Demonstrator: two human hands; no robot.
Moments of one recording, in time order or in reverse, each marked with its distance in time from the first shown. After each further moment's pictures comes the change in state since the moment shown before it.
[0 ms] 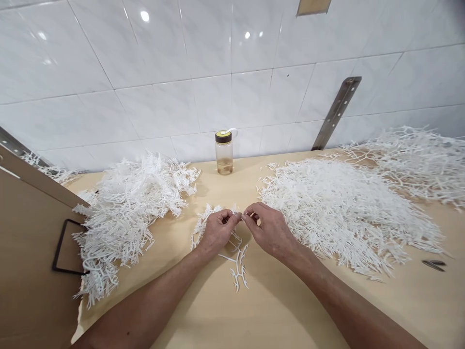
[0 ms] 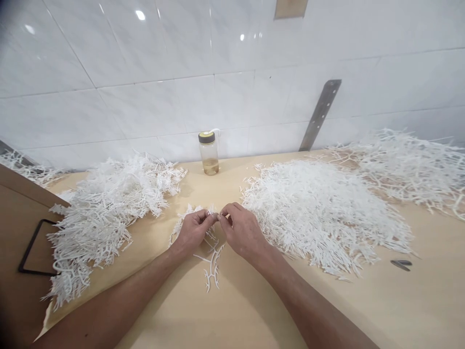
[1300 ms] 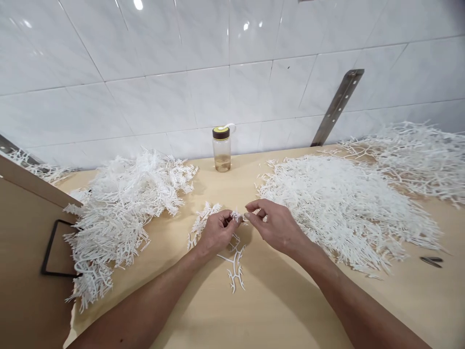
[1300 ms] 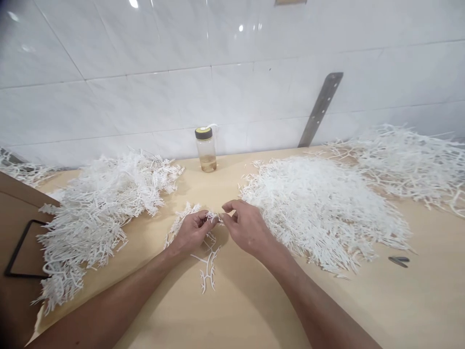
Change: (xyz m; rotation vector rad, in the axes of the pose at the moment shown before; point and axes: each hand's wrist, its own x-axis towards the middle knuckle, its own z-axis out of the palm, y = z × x) left_hand -0.003 -0.005 -0.001 0.032 -0.140 0.019; right_hand 0.005 0.000 -0.020 0.032 -0.071 0.197
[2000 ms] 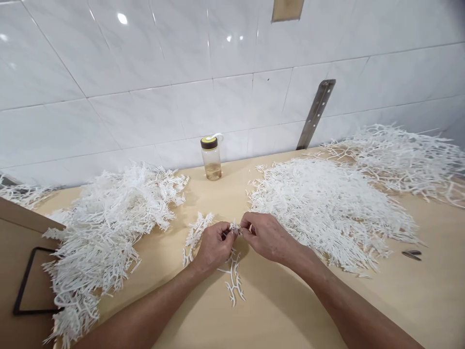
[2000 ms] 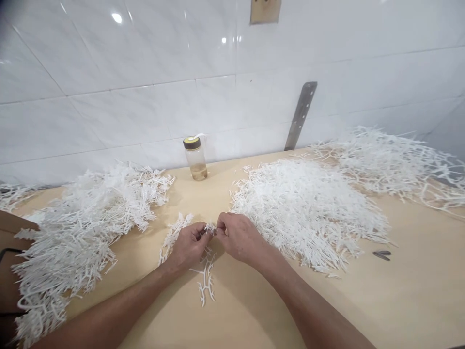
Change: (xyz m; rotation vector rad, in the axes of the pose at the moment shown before) left_hand 0.003 0.007 0.007 0.248 0.025 0.020; right_hand 0.001 0.012 0.001 -0.159 -0.161 -0.096
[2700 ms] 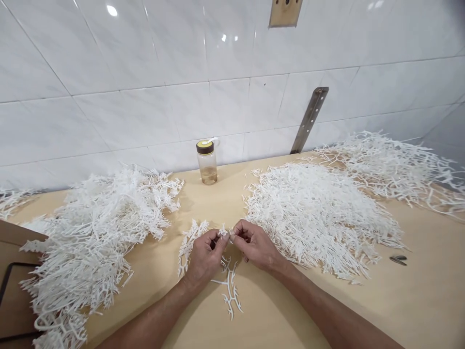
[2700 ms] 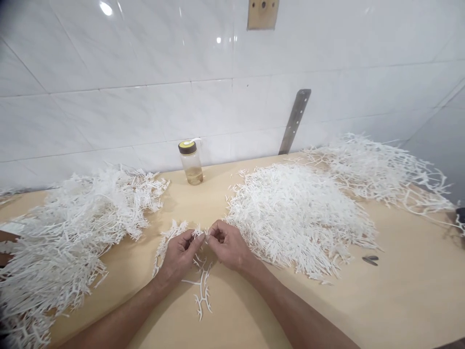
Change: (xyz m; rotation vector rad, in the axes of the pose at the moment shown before) left_hand -0.003 -0.015 -0.008 -0.147 0.055 -0.022; right_hand 0.005 -0.001 0.030 0.726 0.009 0.231
